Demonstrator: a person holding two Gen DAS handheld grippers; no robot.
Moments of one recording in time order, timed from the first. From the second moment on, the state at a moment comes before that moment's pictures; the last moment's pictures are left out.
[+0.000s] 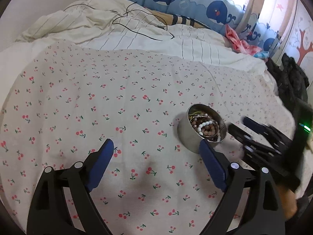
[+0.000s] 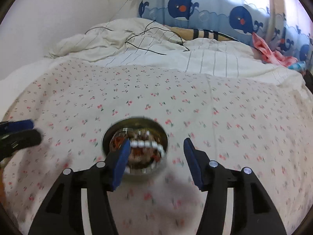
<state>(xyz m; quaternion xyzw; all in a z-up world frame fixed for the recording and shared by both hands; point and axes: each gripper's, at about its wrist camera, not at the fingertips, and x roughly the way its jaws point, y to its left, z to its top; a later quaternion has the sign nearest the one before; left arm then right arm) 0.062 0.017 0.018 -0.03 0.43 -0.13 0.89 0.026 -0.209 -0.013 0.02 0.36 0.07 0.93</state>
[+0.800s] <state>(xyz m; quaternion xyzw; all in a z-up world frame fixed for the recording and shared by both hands) 0.005 -0.032 -0.015 0.07 0.39 -0.09 0.91 -0.068 -0.225 -0.034 0.06 0.35 0.04 0.93</state>
